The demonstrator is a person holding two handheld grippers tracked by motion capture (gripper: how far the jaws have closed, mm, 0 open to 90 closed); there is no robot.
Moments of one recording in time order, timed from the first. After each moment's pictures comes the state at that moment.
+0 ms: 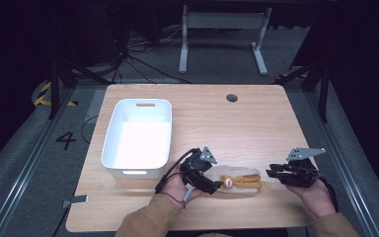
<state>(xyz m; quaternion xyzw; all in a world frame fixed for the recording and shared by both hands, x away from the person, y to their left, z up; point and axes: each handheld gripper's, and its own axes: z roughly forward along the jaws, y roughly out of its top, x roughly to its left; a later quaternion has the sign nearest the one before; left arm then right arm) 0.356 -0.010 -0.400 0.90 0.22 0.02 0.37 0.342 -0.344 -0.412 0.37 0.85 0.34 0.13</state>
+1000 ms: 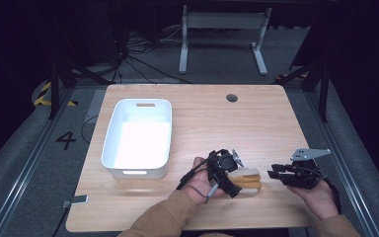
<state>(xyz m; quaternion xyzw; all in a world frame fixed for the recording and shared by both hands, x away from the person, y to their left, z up) 0.374 -0.083 -0.428 0.94 0.16 0.02 0.29 0.338 -0.351 -0.411 0.38 0.84 0.37 0.11</state>
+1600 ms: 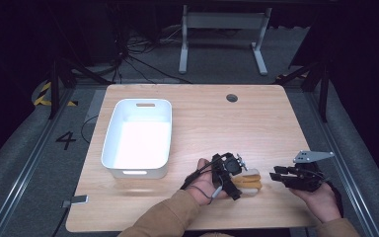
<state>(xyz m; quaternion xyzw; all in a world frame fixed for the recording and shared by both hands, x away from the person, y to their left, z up) 0.377 -0.100 -0.445 0.96 0.15 0.01 0.25 0.331 -0.356 -0.414 0.39 0.84 0.36 0.11</state>
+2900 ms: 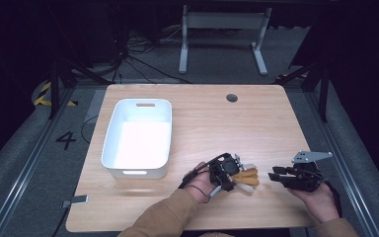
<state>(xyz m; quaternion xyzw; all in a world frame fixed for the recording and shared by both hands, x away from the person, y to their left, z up) 0.372 -0.092 -0.440 0.96 0.15 0.04 0.23 0.331 -0.353 -0.415 0.39 0.84 0.37 0.11</state>
